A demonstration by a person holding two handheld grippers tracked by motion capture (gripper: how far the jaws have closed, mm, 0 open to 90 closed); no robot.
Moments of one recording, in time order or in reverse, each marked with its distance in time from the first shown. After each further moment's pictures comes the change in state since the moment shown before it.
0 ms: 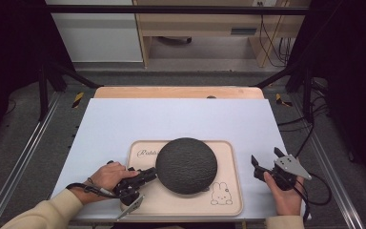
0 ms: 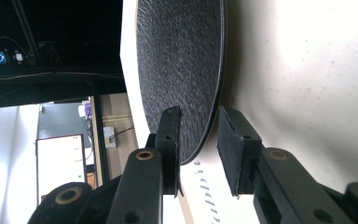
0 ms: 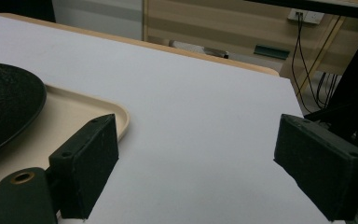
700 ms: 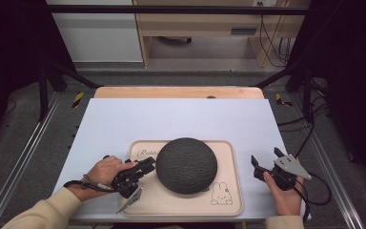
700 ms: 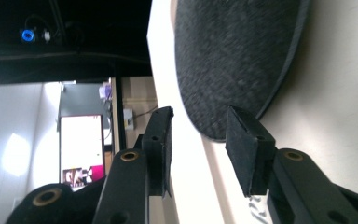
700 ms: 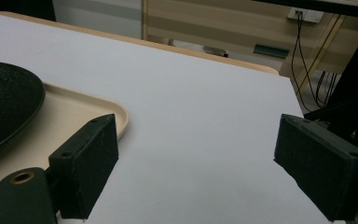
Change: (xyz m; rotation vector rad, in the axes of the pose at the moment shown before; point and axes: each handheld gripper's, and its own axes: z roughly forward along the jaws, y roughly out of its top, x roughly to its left) left arm 0.024 -0.009 -0.004 0.070 0.077 -0.041; right arm 0.000 0.000 0.000 0.007 -0.005 -0.002
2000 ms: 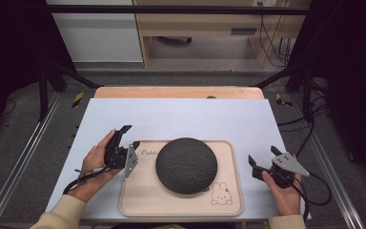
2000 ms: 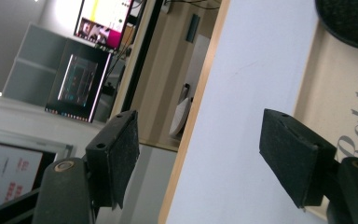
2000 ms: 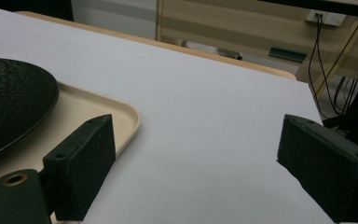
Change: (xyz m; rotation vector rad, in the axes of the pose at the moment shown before) left arm 0.041 -0.039 -0.003 0.450 0.200 -0.476; right arm -0.002 0.001 0.008 -0.010 0.065 -0.026
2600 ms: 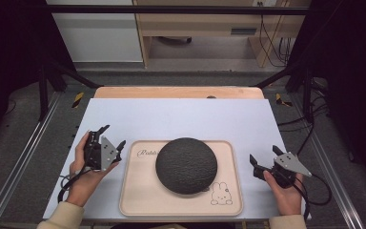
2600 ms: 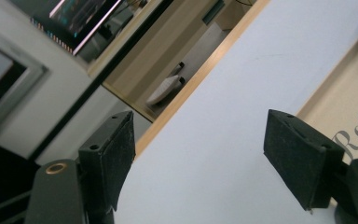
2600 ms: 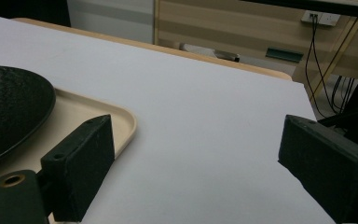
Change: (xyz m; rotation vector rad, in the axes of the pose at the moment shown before) left arm 0.019 -0.039 -0.026 0.066 0.006 -0.486; right arm -0.002 0.001 -0.002 -0.010 -0.010 0.022
